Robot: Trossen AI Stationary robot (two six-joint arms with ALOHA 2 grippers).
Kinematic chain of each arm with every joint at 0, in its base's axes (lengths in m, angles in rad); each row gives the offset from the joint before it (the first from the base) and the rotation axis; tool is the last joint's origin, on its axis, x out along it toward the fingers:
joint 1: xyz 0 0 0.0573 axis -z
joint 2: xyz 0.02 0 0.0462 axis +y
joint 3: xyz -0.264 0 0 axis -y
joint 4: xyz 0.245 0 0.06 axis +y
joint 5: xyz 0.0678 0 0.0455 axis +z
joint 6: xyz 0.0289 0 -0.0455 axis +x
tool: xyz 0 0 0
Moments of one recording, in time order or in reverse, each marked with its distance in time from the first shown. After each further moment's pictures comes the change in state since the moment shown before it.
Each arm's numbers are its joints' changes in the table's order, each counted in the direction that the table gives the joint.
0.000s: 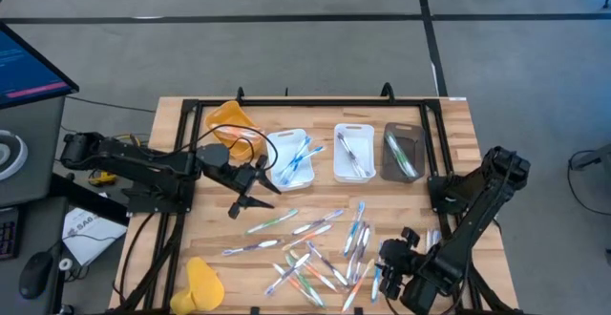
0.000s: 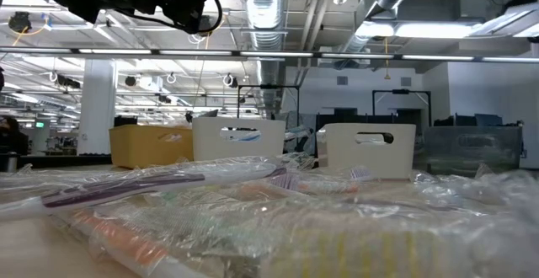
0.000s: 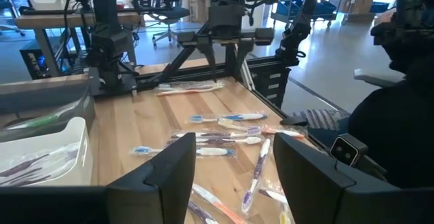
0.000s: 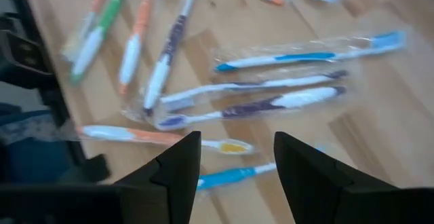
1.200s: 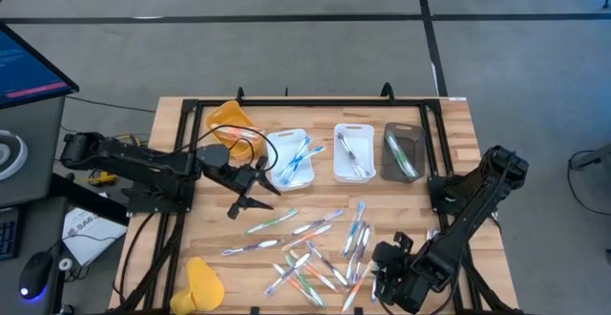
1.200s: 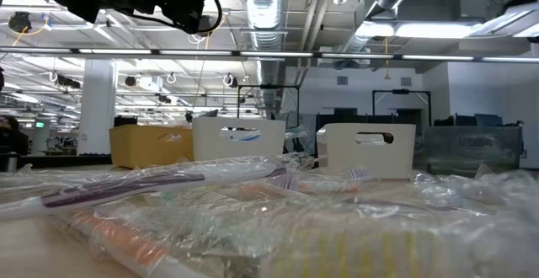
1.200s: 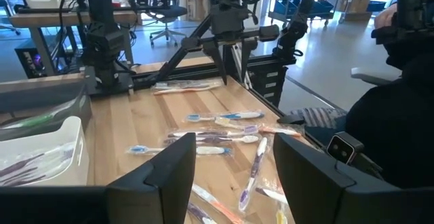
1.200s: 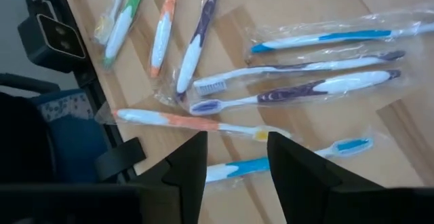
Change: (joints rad) left arm 0.005 0.000 0.000 0.006 -0.005 0.000; right arm 0.046 0.000 0.000 -0.109 0.141 -0.061
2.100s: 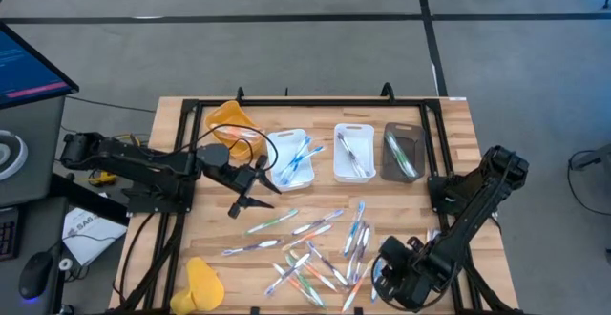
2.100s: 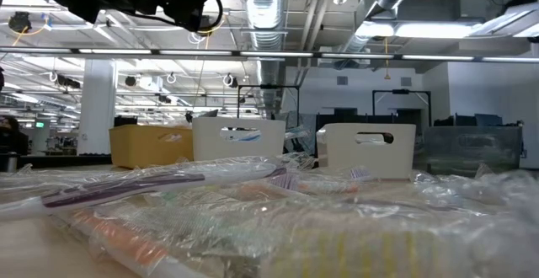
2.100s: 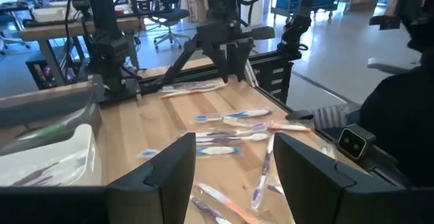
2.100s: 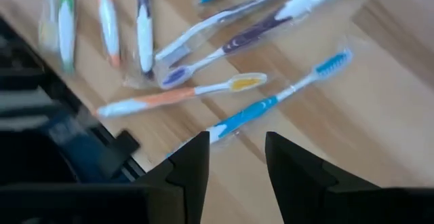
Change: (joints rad) left arm -0.008 0.000 0.000 0.000 0.004 0.070; right arm -0.007 0.000 0.000 0.094 0.129 0.363
